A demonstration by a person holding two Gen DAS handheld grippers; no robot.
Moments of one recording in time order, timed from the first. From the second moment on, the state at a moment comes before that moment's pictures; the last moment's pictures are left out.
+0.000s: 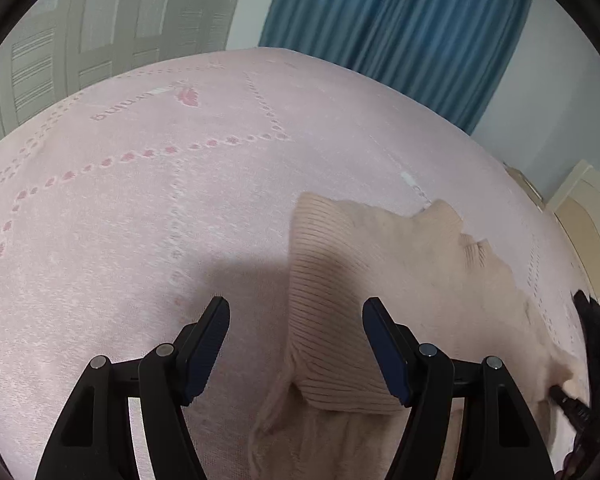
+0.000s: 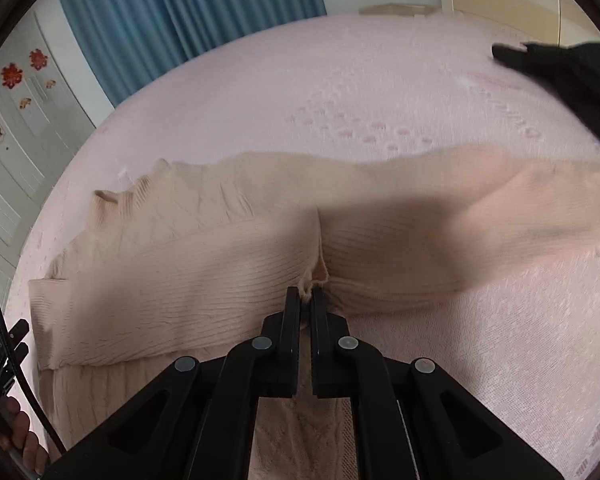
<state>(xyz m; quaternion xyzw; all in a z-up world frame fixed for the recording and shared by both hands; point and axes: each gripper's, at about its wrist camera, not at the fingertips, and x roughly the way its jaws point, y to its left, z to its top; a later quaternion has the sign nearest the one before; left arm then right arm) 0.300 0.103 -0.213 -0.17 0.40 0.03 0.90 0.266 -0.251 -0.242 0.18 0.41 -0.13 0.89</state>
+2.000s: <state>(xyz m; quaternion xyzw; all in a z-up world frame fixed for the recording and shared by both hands) 0.328 0.071 -0.234 -0.09 0.43 0.10 0.89 0.168 -0.552 -0.241 0.28 0.37 -0.34 0.82</state>
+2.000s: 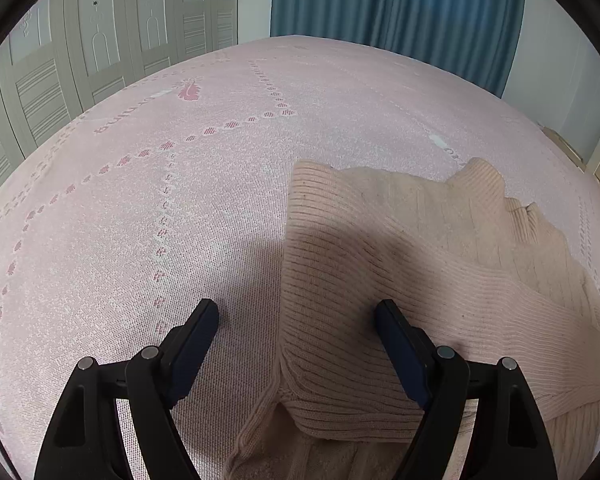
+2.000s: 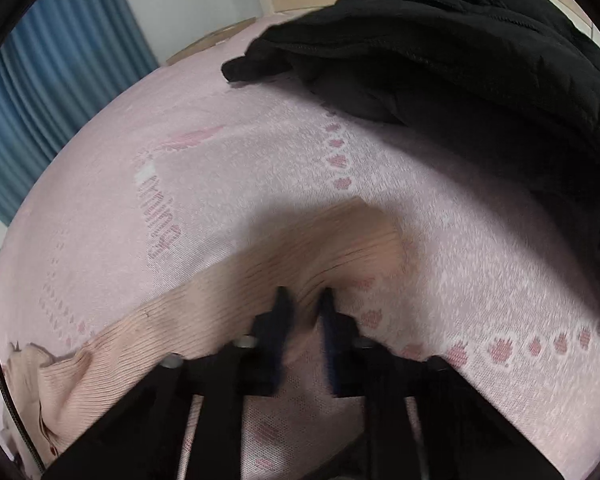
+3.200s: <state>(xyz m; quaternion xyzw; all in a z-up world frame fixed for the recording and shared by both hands) 0.272 0.189 -0.186 -0.27 0.33 0.04 0.90 0.298 -0.040 -0.136 0.08 0.33 0.06 0.94</state>
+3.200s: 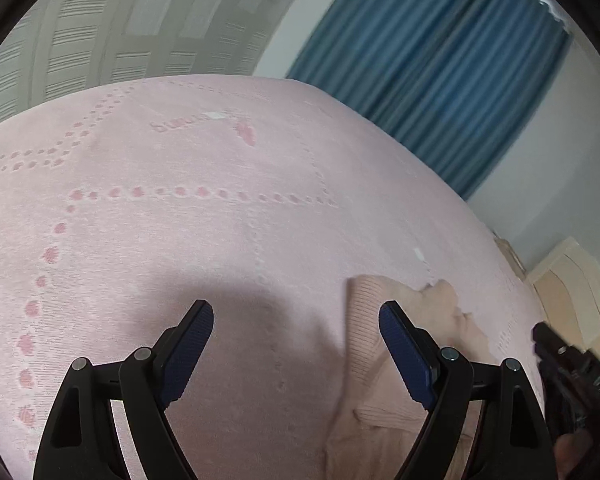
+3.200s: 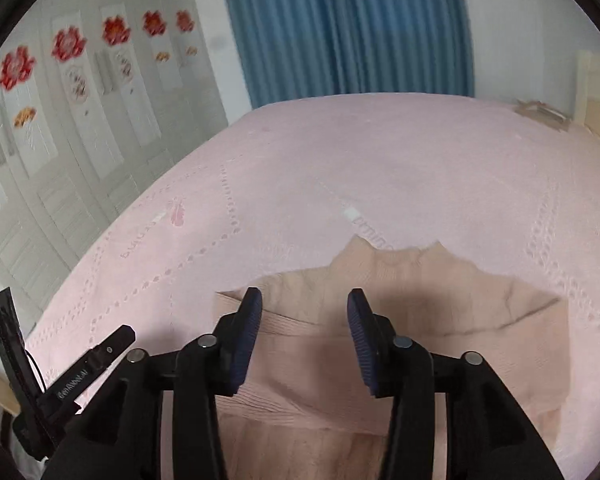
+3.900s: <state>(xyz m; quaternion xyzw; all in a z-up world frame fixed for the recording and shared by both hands) 0.299 0.099 -0.213 -0.20 0.39 -0.03 0.90 0.255 -0.231 -0.233 0.12 0.44 -0.12 0.88</state>
